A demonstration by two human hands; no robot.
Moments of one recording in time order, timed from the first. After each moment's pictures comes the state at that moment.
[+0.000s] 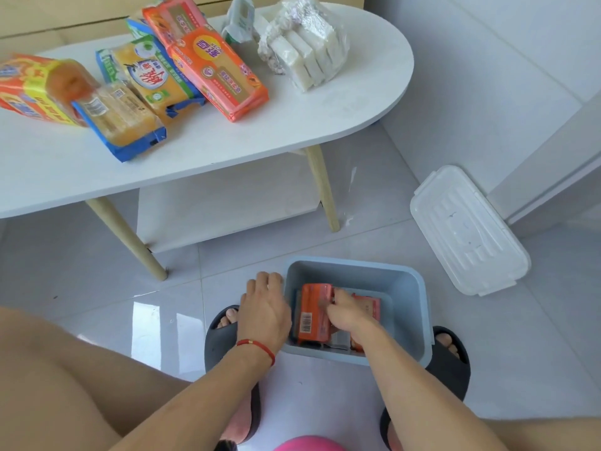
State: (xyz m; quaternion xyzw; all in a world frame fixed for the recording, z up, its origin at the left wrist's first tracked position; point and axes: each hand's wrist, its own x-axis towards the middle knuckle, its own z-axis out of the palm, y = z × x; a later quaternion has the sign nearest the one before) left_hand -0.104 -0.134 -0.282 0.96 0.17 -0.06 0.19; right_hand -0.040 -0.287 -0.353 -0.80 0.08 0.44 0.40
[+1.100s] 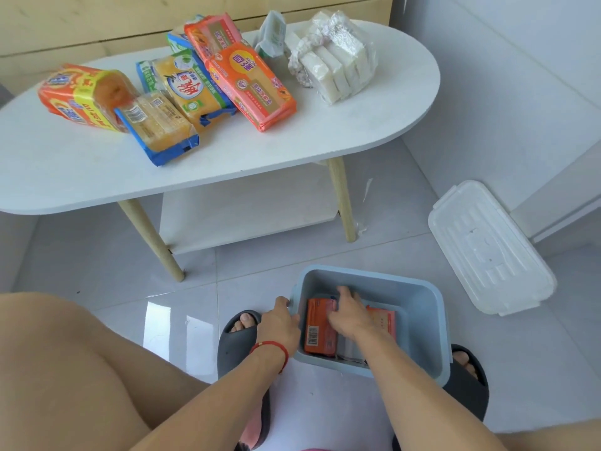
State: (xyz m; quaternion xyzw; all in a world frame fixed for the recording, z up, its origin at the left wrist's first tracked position) left_hand -0.109 -0.130 -0.290 0.88 0.31 -0.20 0.31; right_hand -0.034 -0.271 -0.341 -0.88 0.00 0.38 0.28
